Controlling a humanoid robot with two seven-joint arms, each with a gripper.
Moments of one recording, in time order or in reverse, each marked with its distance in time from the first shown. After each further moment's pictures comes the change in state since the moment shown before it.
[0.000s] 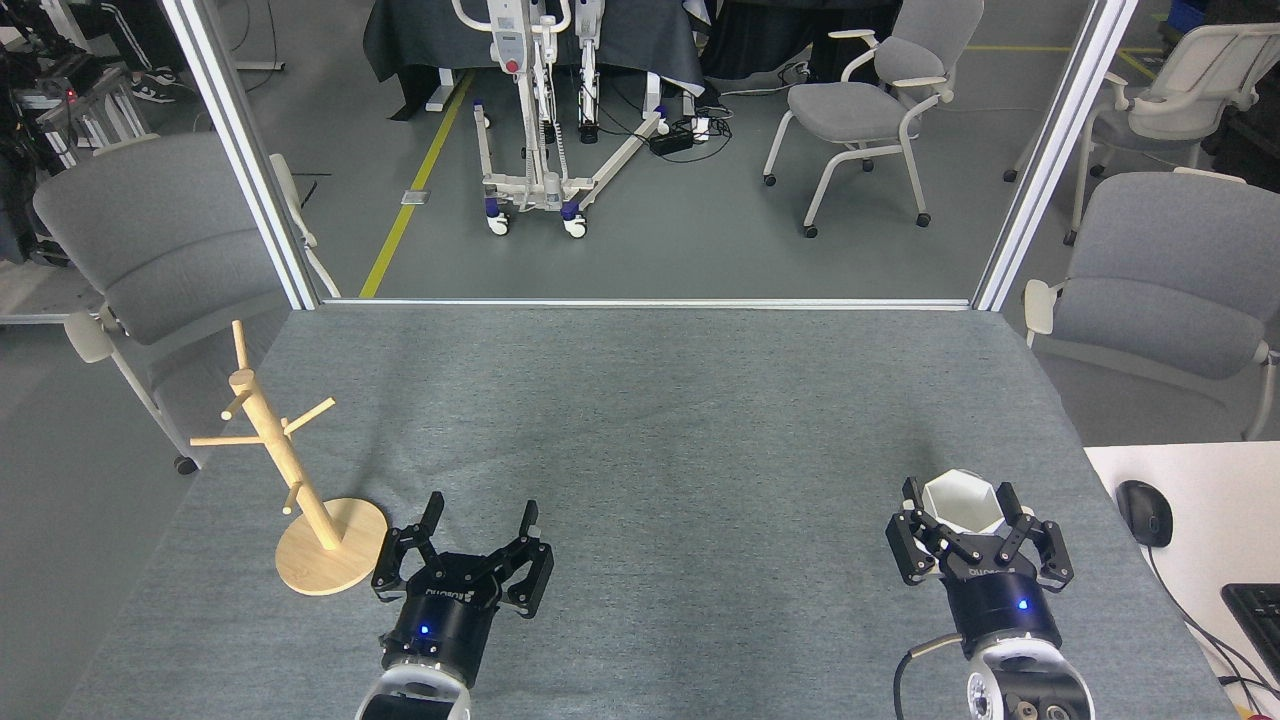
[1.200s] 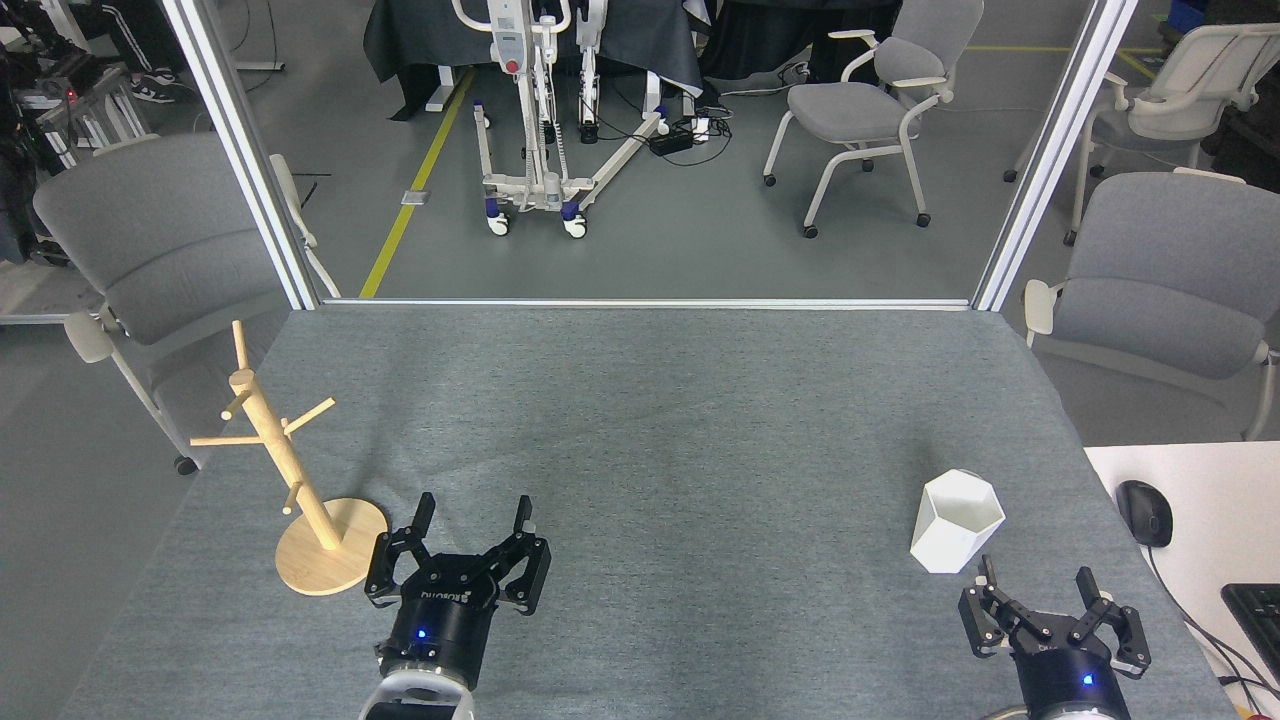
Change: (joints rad) left arm 0.023 -0.022 -0.003 -0.071 0.003 0.060 -0.019; right arm 0.091 -0.097 -0.042 0.138 0.002 0.087 -0.082
